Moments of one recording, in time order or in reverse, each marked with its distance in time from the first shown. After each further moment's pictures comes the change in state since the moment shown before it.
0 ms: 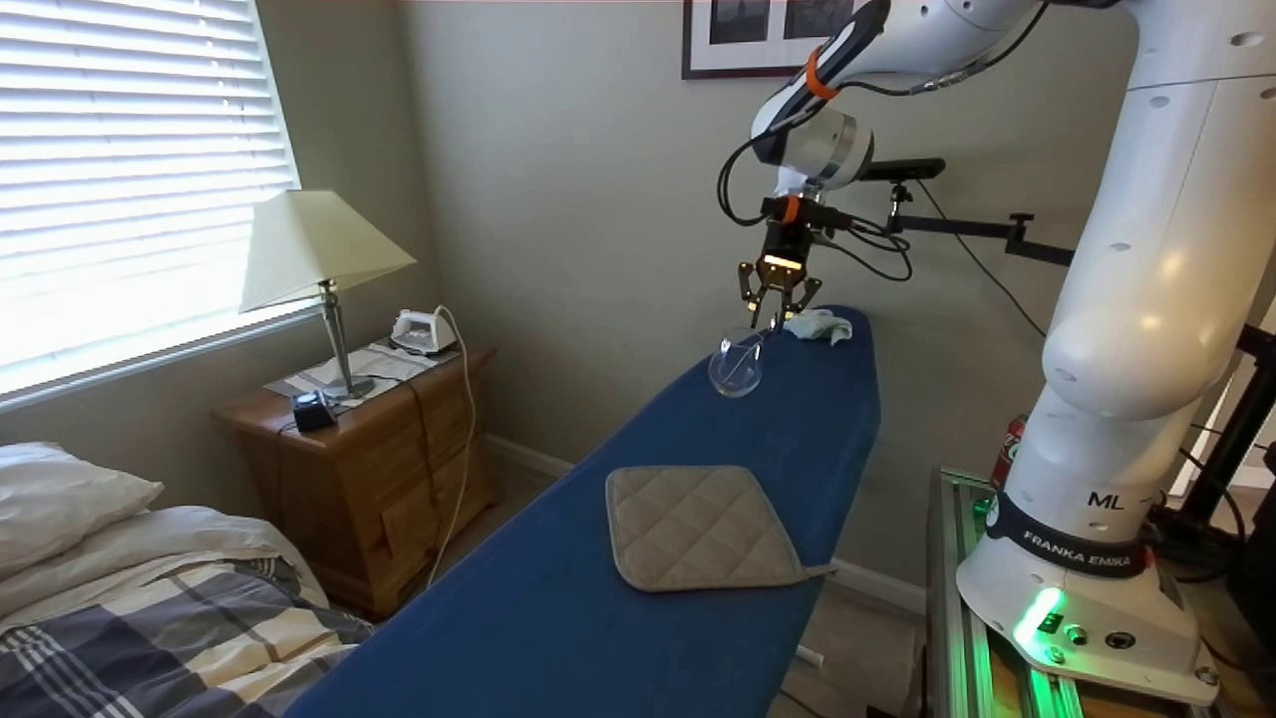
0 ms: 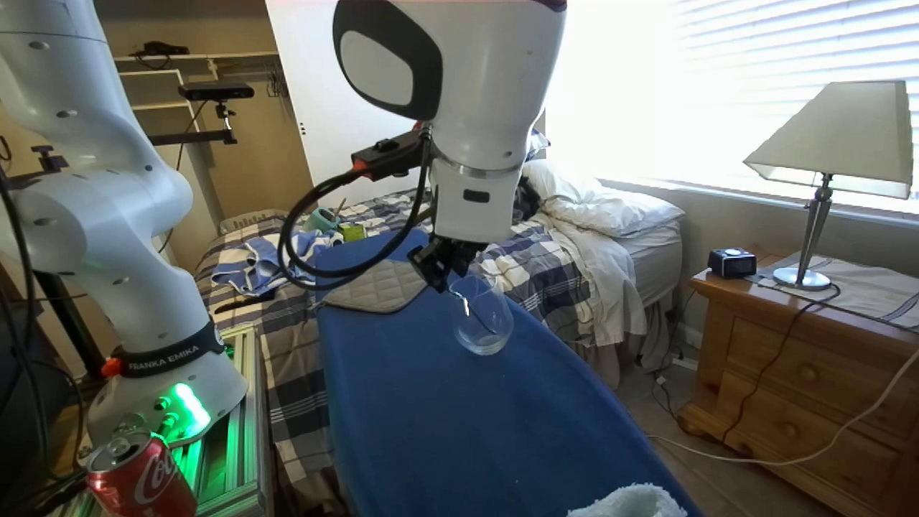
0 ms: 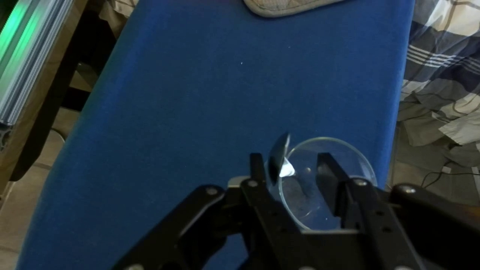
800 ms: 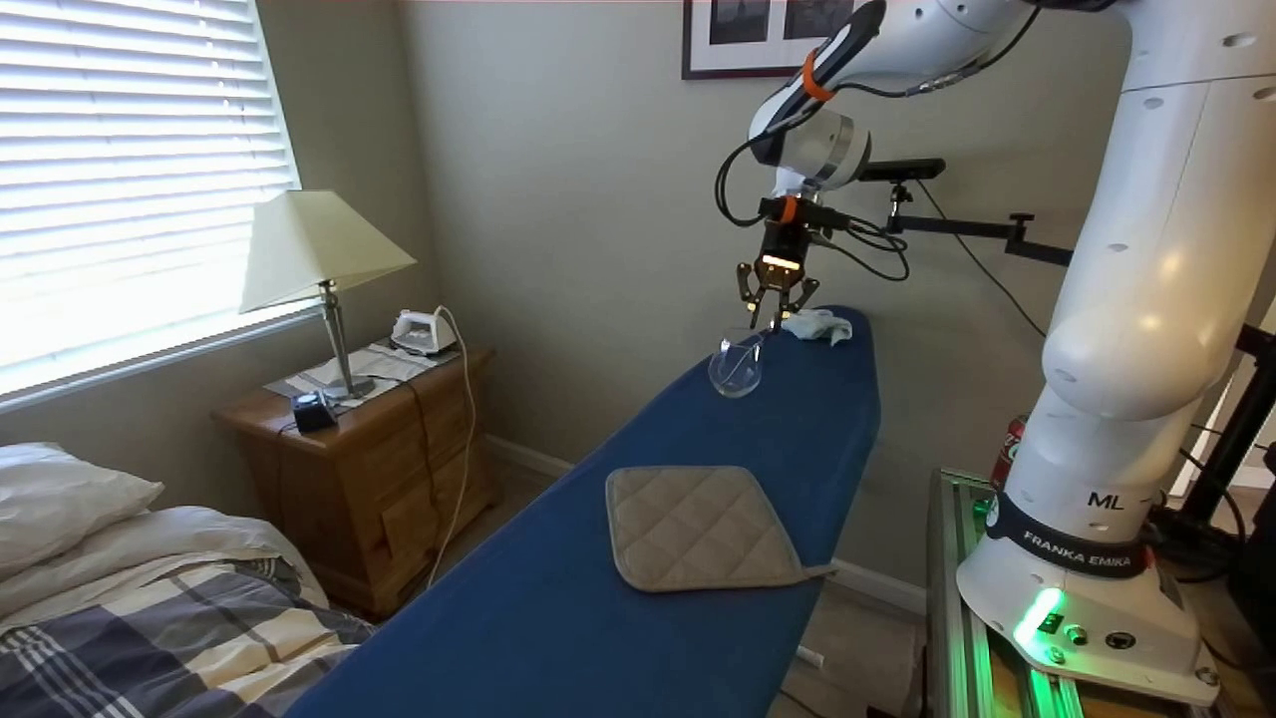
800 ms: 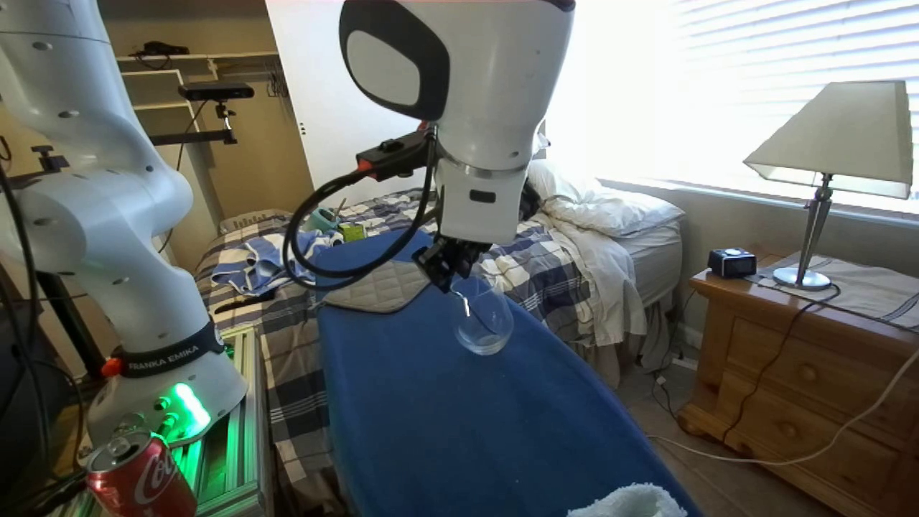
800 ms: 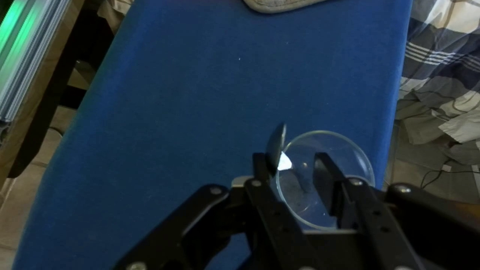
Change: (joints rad) arm -0.001 0.016 0.000 0.018 0.004 -0.003 0.000
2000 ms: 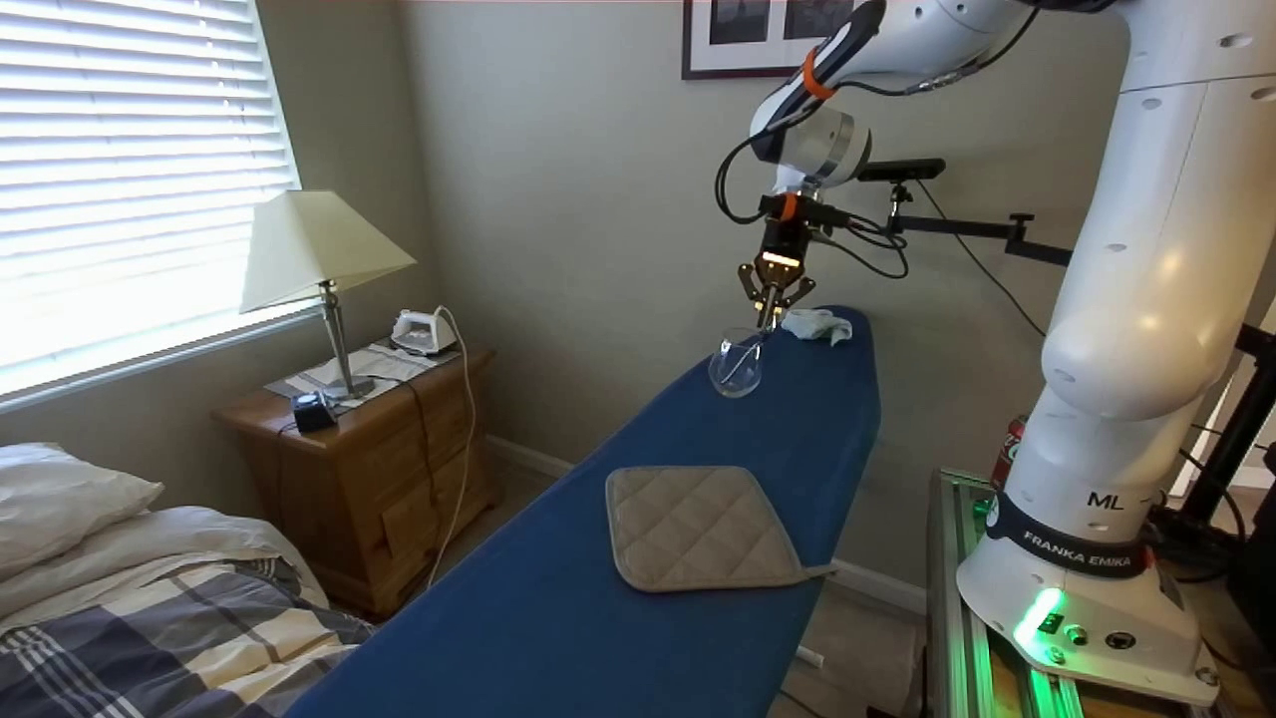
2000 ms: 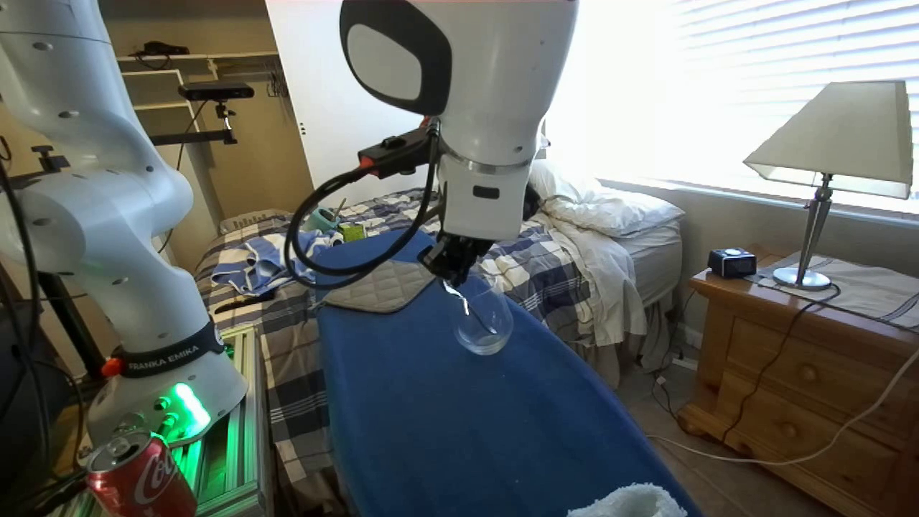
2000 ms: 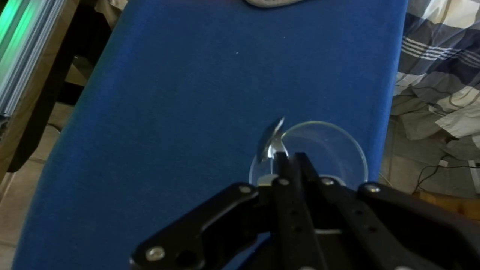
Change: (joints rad) arm -0.006 0.004 0.000 0.014 0.001 0.000 0.000
